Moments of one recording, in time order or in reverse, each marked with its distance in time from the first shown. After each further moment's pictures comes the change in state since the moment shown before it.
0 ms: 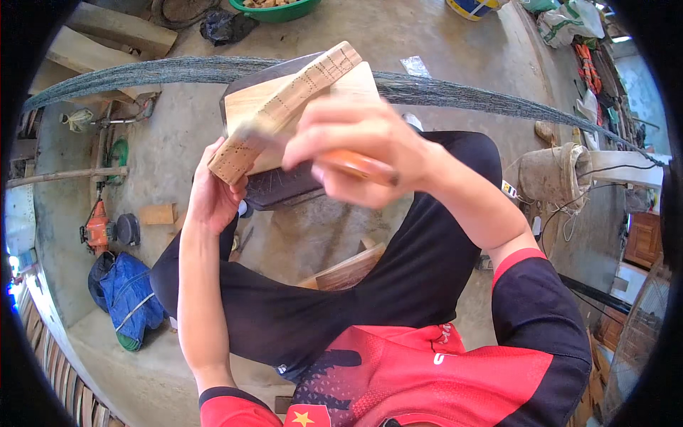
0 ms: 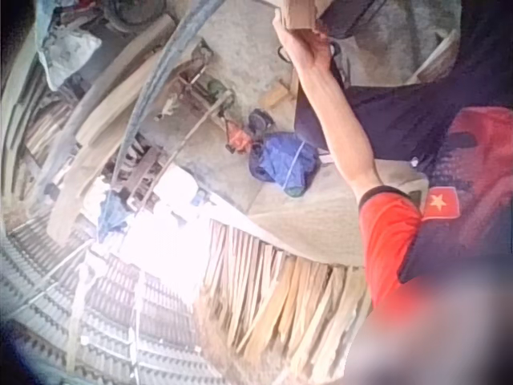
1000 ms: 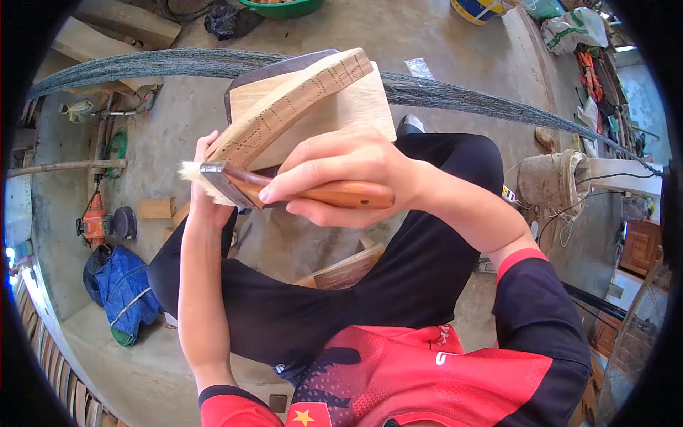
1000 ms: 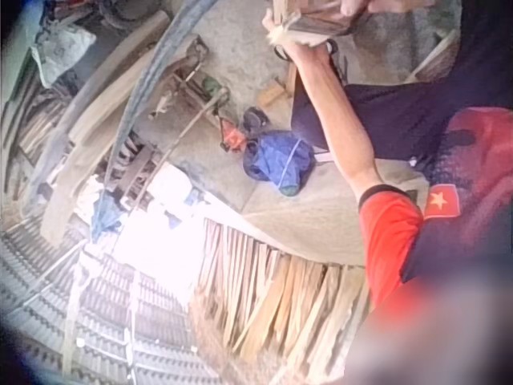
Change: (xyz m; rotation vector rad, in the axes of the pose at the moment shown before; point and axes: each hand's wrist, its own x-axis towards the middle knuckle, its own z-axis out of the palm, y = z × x) left_hand -0.010 -0.005 0.060 0.034 0.275 0.145; right_hand -0.003 -0.002 0.034 0.173 0.065 -0.019
